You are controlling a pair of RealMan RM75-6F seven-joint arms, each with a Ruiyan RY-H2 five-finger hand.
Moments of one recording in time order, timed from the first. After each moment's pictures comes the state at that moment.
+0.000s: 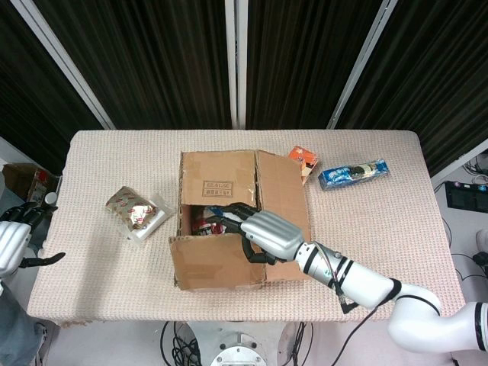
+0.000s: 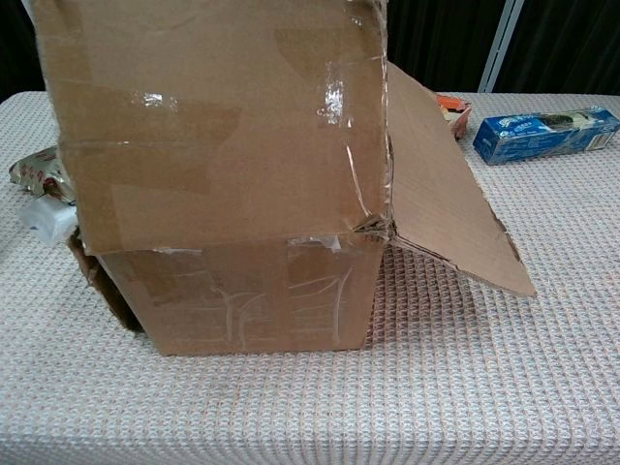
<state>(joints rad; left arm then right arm) -0.24 -0.90 -0.04 -1.61 1.51 1.32 -0.11 0.94 -0.91 0.37 -2.17 -1.23 0.60 0.31</state>
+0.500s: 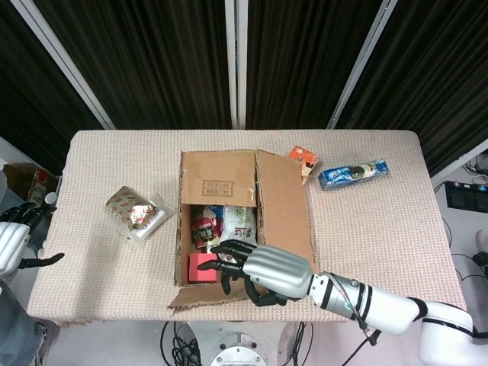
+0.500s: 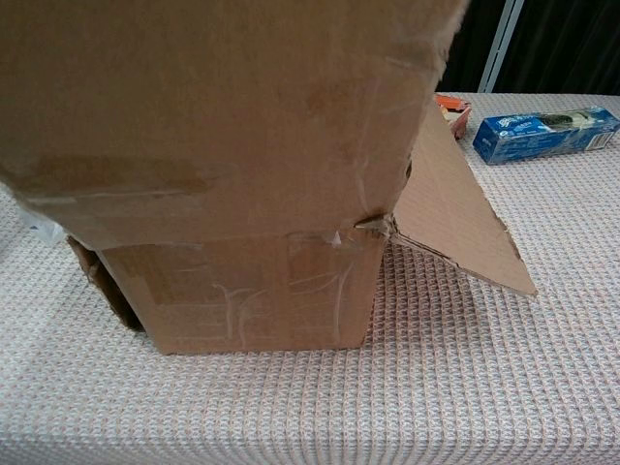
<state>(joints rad) -0.23 -0.89 -0.04 -1.61 1.51 1.33 -0.11 0.84 -0.77 0.32 -2.25 -1.77 0.71 0.74</state>
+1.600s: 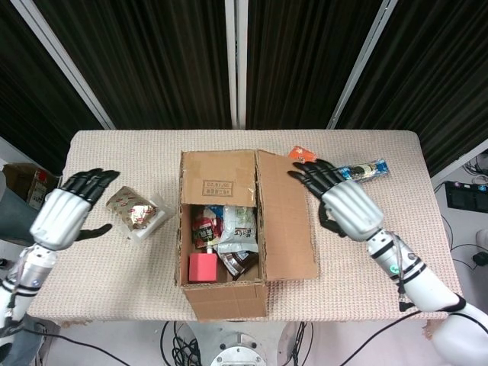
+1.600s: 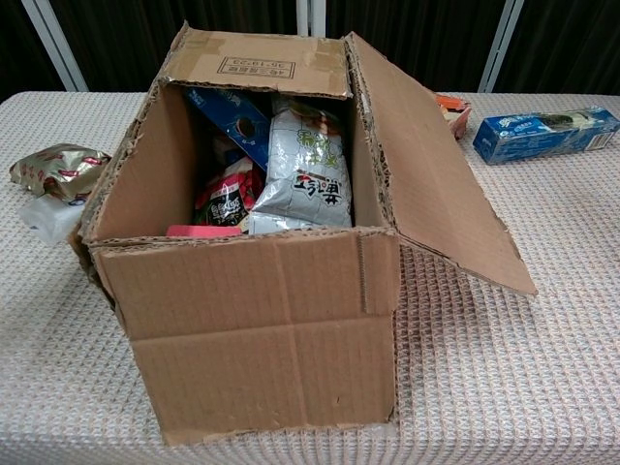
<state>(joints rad) -0.44 -1.03 -0.16 -1.67 1.67 1.34 -0.01 0.64 -0.83 0.23 -2.05 -1.40 1.05 0.09</state>
